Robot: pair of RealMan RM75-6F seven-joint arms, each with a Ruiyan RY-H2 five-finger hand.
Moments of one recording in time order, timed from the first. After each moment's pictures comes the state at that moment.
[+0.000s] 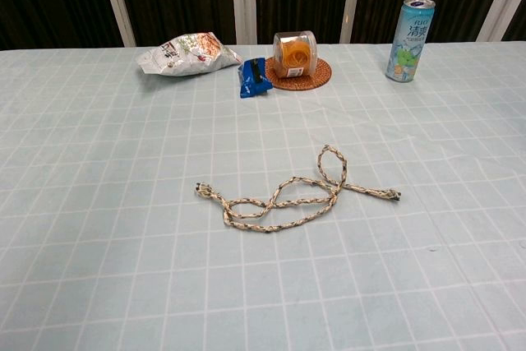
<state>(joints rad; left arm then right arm) -0.09 -1.14 -0.03 -1.60 1.53 1.51 0.10 0.07 -1.17 0.11 -1.63 -1.45 1.51 -0.09</state>
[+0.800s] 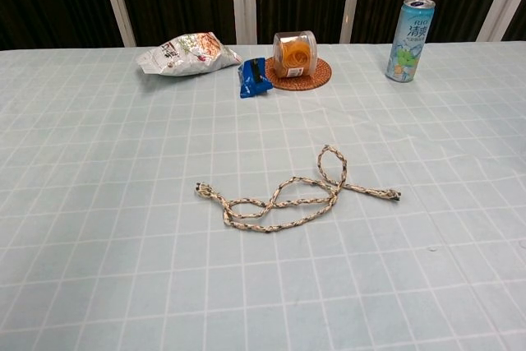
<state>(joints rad) -0.09 -1.14 -0.03 -1.61 1.53 1.52 0.09 0.09 -1.16 0.07 -1.70 -1.50 1.45 -0.04</state>
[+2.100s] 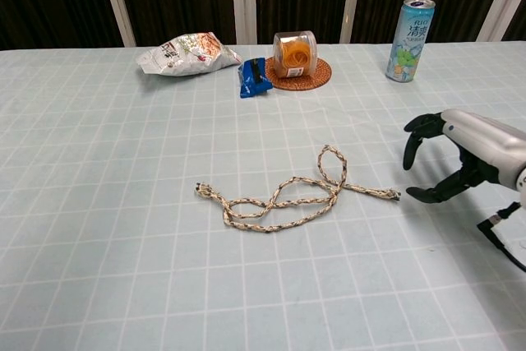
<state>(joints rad) -0.10 -1.14 -0.04 -1.60 1.52 1.50 0.09 0.41 -1.67 0.21 -1.61 -1.08 1.21 -0.42</state>
